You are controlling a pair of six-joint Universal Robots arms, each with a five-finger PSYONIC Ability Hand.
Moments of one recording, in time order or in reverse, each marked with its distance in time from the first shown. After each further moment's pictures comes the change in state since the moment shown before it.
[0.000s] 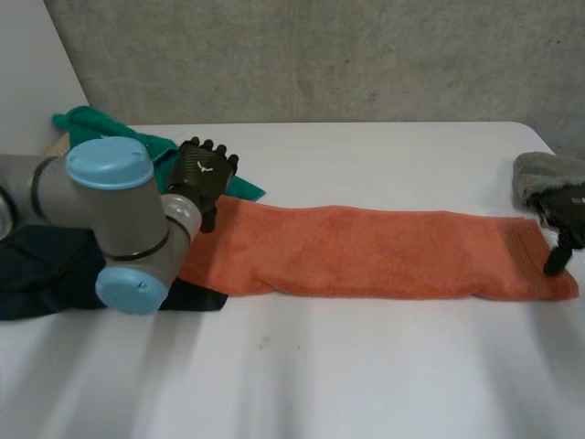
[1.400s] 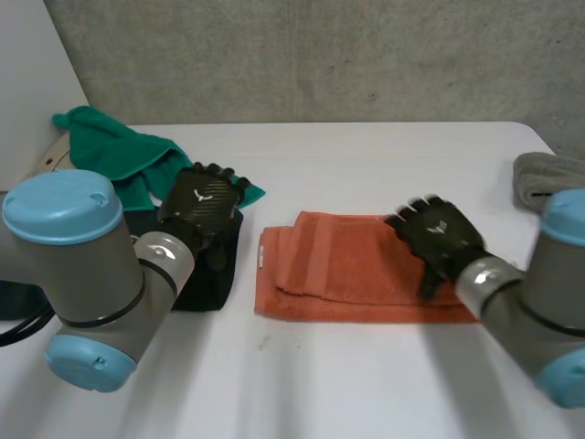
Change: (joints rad) left arm -0.059 0.291 -0.373 0.053 0.025 -0.158; right arm 0.429 -0.079 0.232 -0.235 0.002 0.066; left_hand 0.000 0.000 0.000 0.000 0.000; right_hand -0.010 -0.029 -0.029 -0.029 -0.024
